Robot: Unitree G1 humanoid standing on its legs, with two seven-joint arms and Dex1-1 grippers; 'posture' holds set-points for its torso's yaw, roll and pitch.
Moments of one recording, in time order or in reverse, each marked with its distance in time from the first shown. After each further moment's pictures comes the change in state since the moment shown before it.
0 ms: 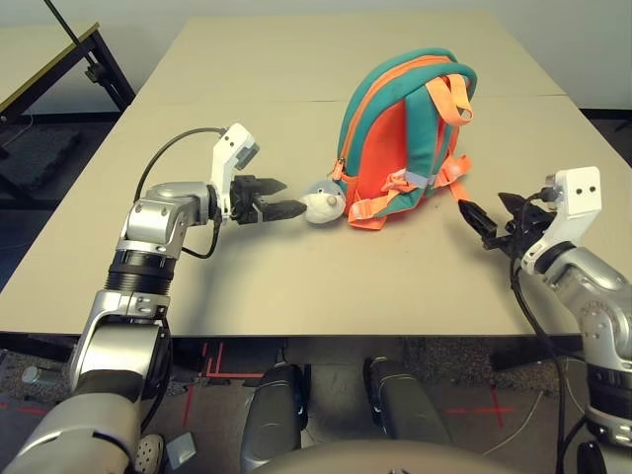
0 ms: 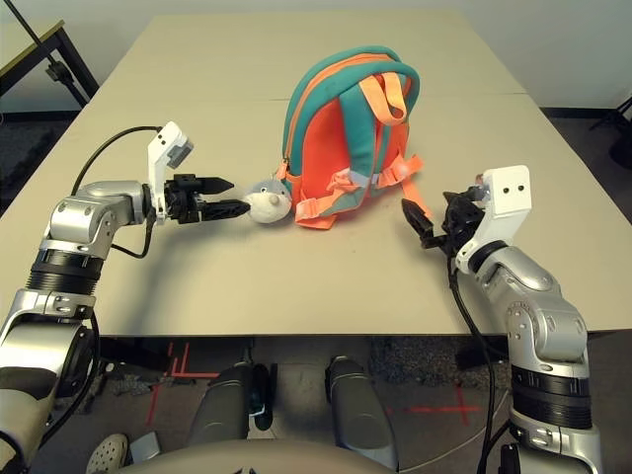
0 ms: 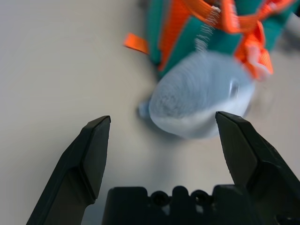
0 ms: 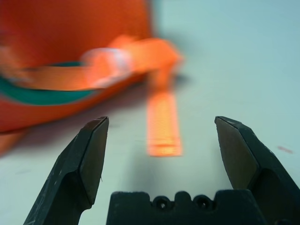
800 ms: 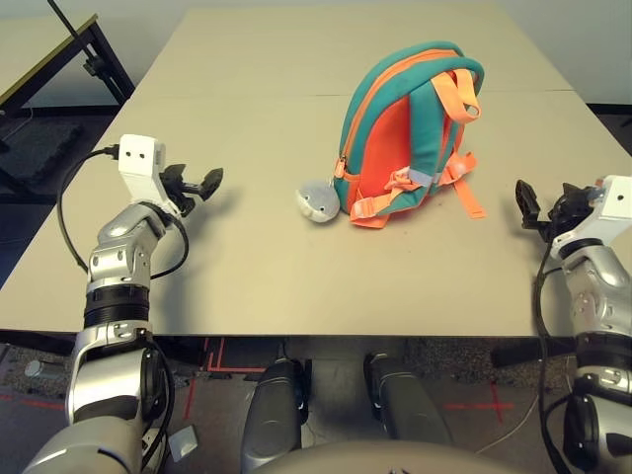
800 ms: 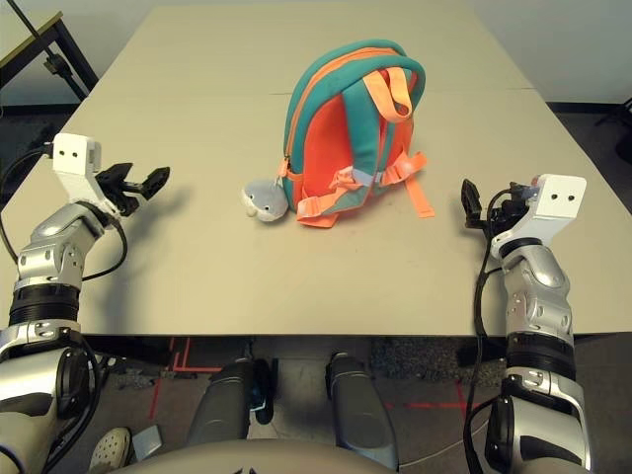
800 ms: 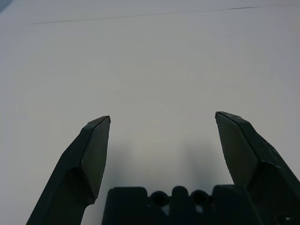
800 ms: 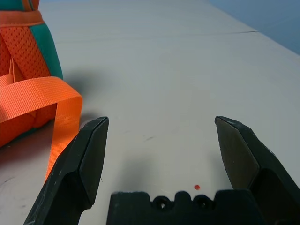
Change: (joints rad) left arm 0.122 -0.027 0.243 0.172 0.050 -0.448 0.522; right arm -0.190 -0.018 -0.040 0.496 -0.075 -0.476 0.019
